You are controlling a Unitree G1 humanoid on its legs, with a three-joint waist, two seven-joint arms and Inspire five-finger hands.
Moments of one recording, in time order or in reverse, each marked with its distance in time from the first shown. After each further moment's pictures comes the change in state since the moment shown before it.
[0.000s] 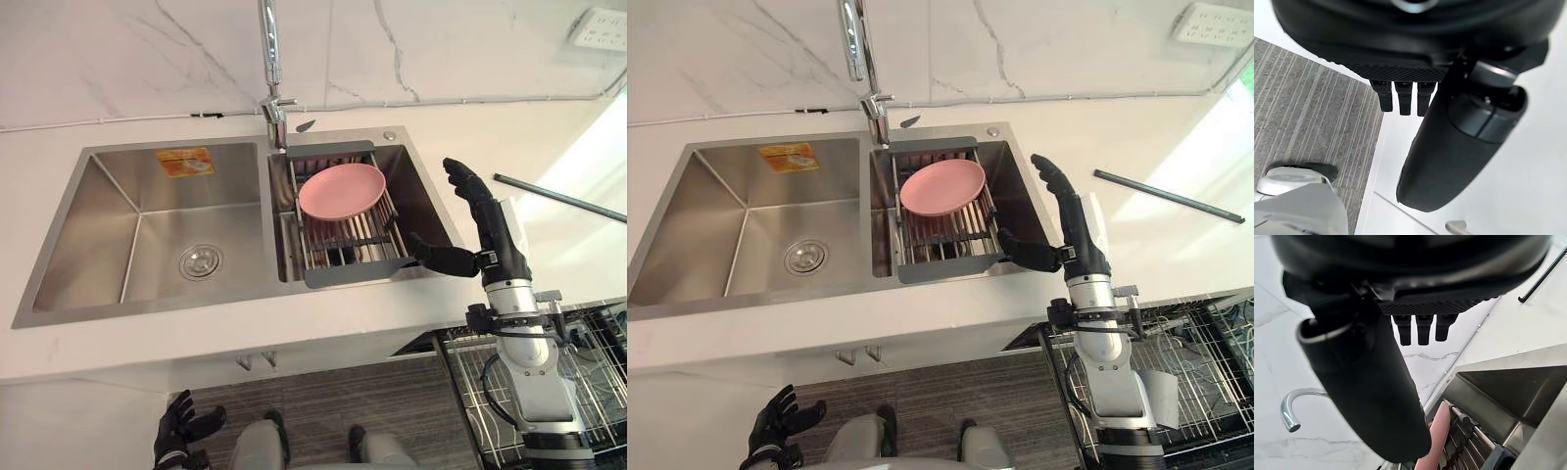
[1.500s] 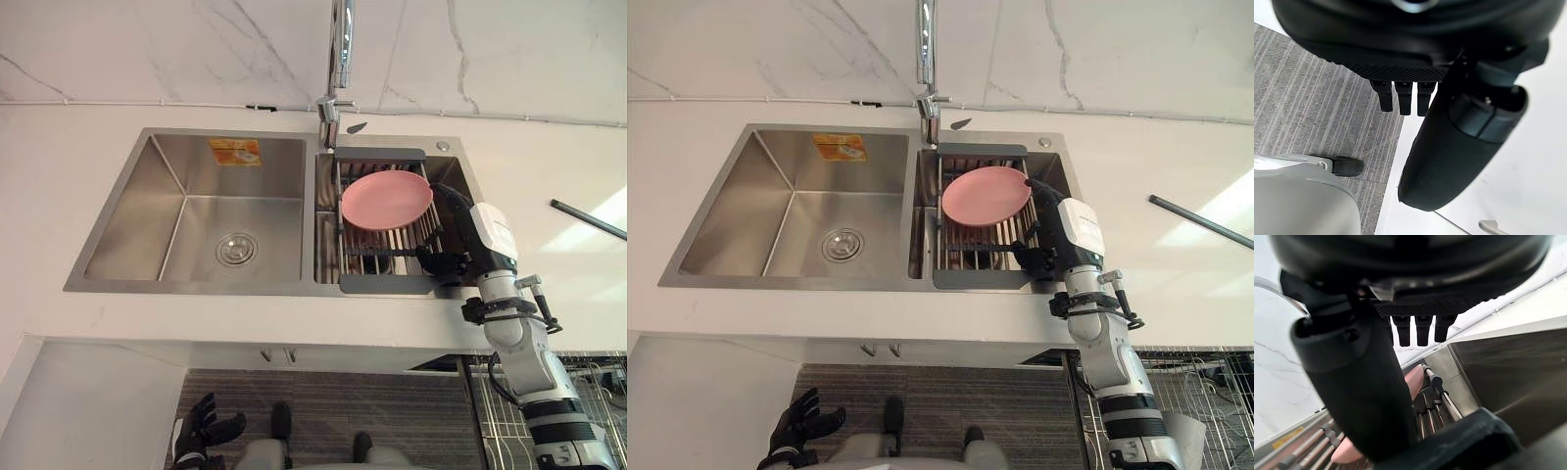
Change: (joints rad) left arm -0.012 0.009 -0.143 0.034 0.008 0.009 0.000; right arm -0.196 -0.067 0.078 0.293 -0.420 0.093 -0.133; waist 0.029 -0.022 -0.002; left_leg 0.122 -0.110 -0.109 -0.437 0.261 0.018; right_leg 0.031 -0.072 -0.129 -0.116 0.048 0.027
